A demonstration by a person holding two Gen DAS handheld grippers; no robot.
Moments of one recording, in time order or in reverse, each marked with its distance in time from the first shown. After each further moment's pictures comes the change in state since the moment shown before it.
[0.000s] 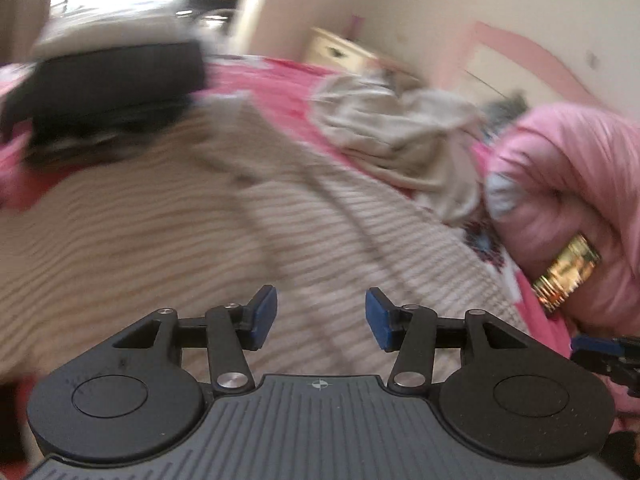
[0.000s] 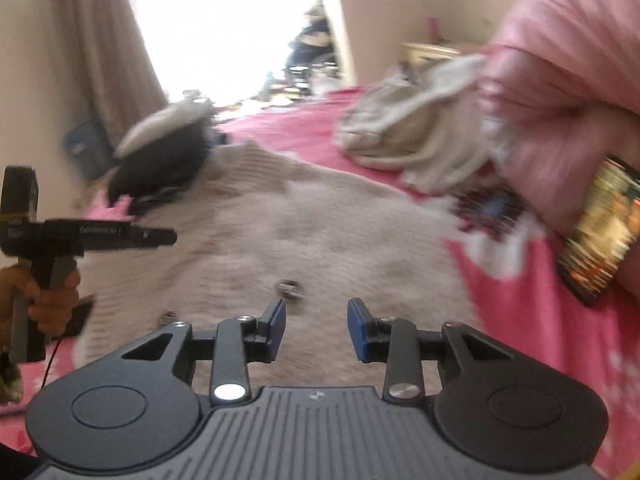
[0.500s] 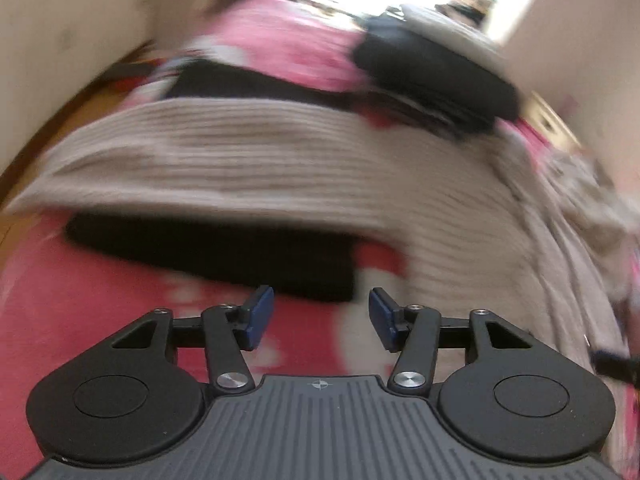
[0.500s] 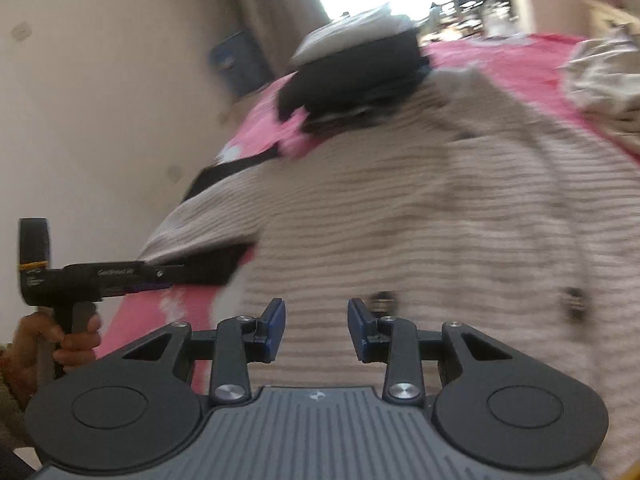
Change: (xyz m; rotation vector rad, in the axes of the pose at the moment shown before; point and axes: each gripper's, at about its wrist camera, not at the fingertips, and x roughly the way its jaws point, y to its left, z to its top) left arm -0.121 0.154 -0.086 -0.503 -0.093 0.447; right arm 0.106 0.137 0.010 -0.165 0.262 0.454
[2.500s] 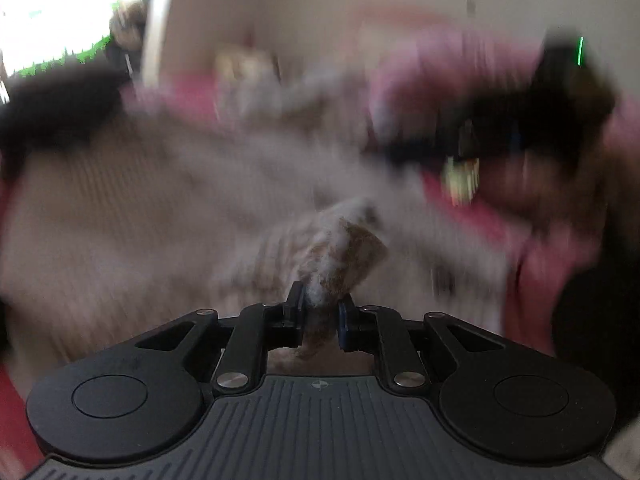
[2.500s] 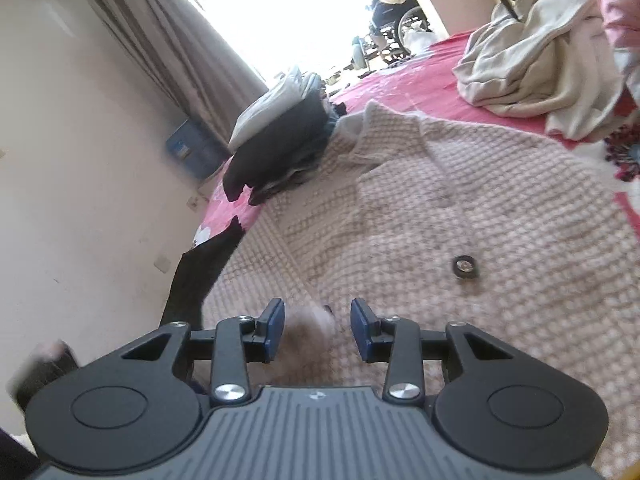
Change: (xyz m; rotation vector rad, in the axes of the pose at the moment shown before) left arm -0.020 -0.170 -0.142 0.851 0.122 -0.649; right arm -0.116 -0.069 -0.050 0.282 -0.211 -0.048
